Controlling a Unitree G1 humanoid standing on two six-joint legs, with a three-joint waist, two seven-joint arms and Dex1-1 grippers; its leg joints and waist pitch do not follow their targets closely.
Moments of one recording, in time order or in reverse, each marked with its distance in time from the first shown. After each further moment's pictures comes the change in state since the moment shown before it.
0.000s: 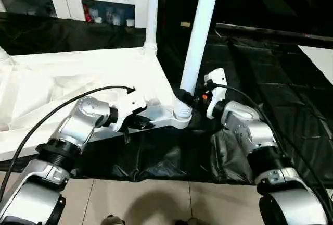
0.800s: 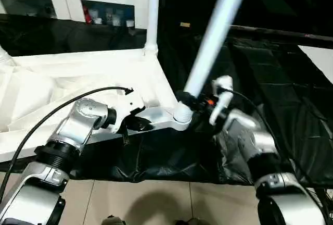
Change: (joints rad) left arm 0.013 -0.007 0.024 -0.004 -0.011 0.014 -0.028; right arm 0.079 0.031 -0.125 0.063 0.136 -0.070 0.057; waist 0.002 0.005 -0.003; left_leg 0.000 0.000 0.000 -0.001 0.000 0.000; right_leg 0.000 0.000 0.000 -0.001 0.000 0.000
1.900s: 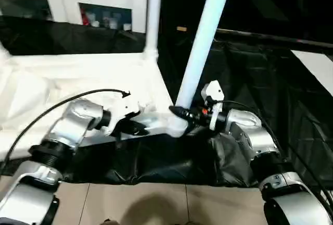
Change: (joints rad) left arm -0.007 0.072 -0.030 0.042 0.008 -0.102 -0.151; right arm -0.016 -0.088 0.199 -0.026 -0.172 -0.112 0.264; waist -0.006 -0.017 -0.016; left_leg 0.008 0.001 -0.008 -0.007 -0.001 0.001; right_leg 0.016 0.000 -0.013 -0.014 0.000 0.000
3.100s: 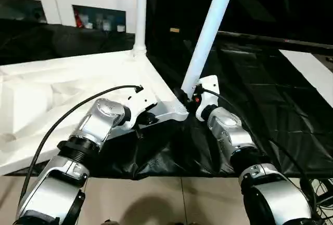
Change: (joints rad) left arm -0.057 -0.210 0.021 0.040 0.111 0.213 0.404; right arm -0.130 0.198 -0.119 0.286 -0.066 -0.109 -0.665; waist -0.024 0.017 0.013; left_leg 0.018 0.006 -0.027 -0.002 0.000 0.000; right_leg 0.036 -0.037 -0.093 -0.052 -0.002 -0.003
